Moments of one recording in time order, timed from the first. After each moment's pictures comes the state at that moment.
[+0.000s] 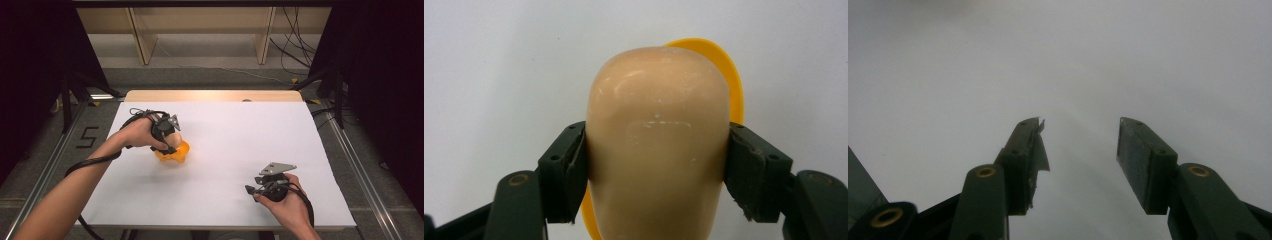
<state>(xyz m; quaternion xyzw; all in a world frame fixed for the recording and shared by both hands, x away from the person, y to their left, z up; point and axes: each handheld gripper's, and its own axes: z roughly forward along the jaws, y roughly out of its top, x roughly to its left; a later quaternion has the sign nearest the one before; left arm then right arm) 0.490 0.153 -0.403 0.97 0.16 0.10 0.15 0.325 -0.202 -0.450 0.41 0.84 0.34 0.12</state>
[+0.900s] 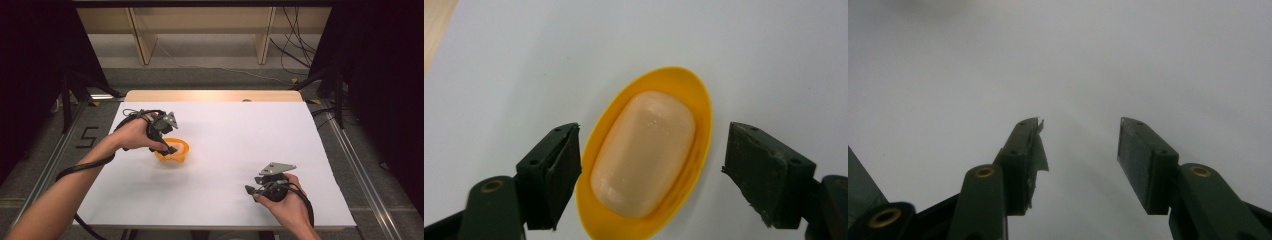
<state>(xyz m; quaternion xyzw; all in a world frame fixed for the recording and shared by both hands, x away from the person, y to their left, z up) 0.468 0.159 -0.382 0.96 0.18 0.12 0.20 0.325 -0.201 -0.450 0.41 0.84 0.34 0.12</state>
